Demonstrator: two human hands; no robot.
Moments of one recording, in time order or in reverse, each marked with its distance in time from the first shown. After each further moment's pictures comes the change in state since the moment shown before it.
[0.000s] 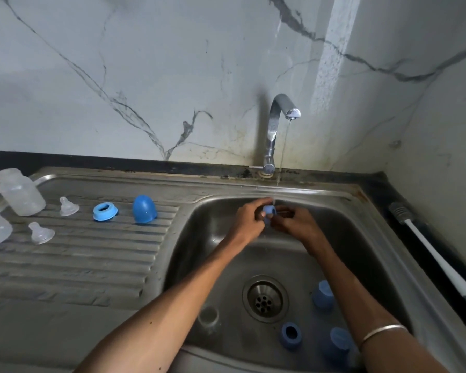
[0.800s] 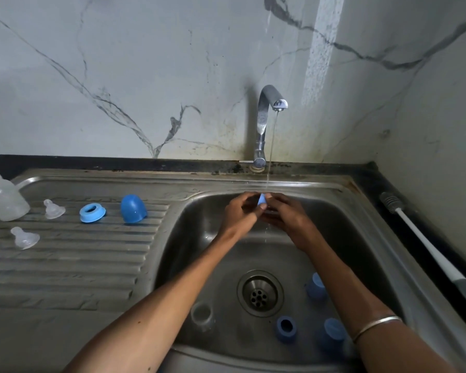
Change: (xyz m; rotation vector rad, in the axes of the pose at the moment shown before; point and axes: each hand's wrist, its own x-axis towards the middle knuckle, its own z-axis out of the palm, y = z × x) left_hand -0.001 -0.005 0.004 -0.164 0.056 -0.081; right_hand -0.002 -0.004 0.007 0.420 -0.012 0.070
